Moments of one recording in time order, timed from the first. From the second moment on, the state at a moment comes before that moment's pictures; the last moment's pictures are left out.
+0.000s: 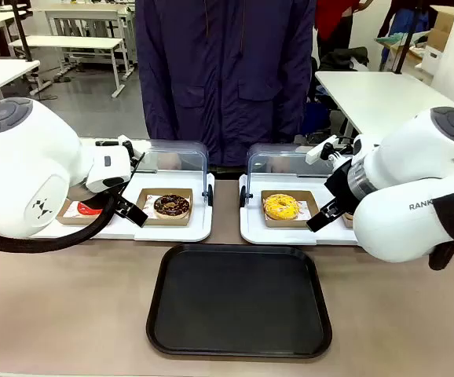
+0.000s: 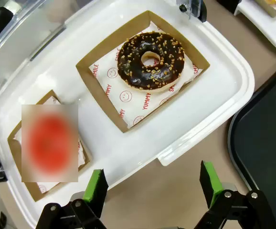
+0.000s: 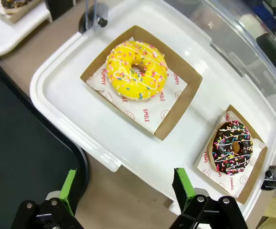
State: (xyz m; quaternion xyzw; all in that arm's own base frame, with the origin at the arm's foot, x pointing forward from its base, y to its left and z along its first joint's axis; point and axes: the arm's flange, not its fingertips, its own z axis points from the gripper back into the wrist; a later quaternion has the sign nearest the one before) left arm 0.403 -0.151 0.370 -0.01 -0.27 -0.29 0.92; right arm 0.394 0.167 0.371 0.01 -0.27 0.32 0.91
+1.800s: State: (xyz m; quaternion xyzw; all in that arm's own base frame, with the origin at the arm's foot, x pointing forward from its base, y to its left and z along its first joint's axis) left arm 0.444 -0.017 0.538 -0.19 -0.25 -0.39 0.86; right arm 0.390 -0.002 0.549 0.17 -0.31 0.33 0.87
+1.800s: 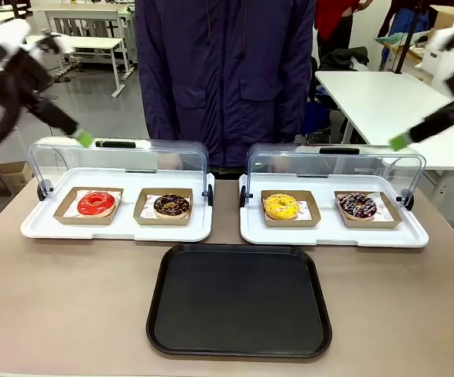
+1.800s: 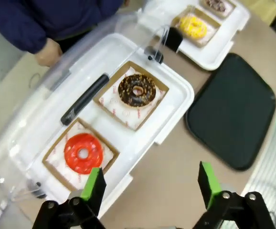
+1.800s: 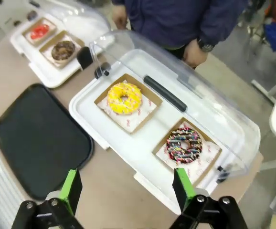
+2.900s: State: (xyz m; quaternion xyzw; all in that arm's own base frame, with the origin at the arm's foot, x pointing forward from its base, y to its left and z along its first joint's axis) left arm 0.417 0.109 0.518 -0.22 -0.33 -0.42 0.82; right arm 0.378 -0.120 0.512 0.26 -0.39 0.34 0.82
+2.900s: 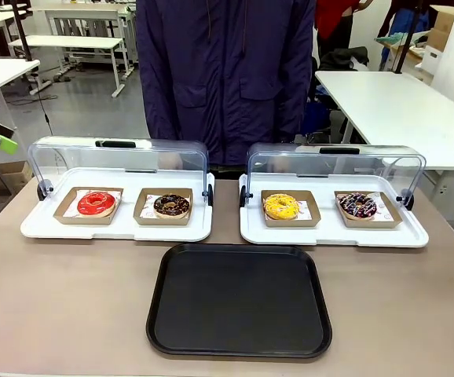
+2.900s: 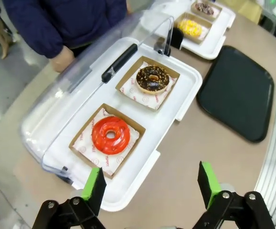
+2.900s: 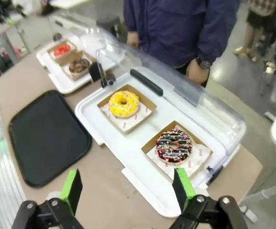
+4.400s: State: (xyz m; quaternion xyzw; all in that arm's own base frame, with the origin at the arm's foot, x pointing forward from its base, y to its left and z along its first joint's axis) left arm 0.405 0.159 0.512 -0.28 -0.39 -0.40 0.78; right arm 0.406 -0.198 0.500 0.33 -0.45 0.30 0.77
